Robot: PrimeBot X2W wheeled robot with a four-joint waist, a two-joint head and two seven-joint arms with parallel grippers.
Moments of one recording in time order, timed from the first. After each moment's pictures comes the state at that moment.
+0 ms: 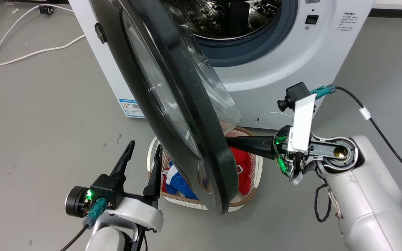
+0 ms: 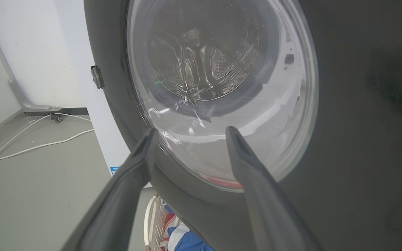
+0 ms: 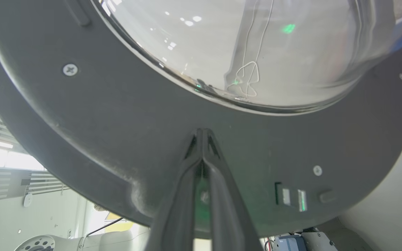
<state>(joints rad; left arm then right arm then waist) -0.16 0.08 -0.17 0.20 -0.15 -0.07 -0.26 -0.67 -0.05 0.23 0.55 1.46 0.13 1.04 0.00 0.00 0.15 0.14</state>
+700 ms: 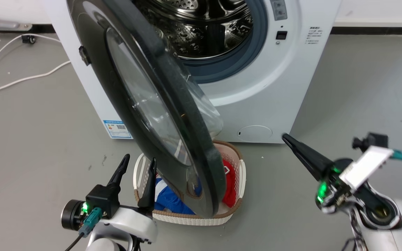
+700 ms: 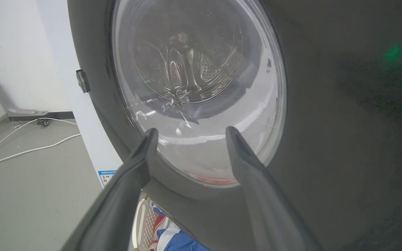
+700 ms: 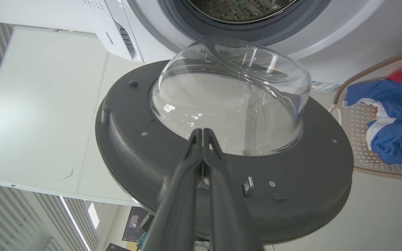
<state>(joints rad) -0.12 0.10 -0.17 0.22 -0.17 -0.06 -0.26 -0.34 -0.07 0.01 0.30 1.50 0.13 0.65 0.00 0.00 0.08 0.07</state>
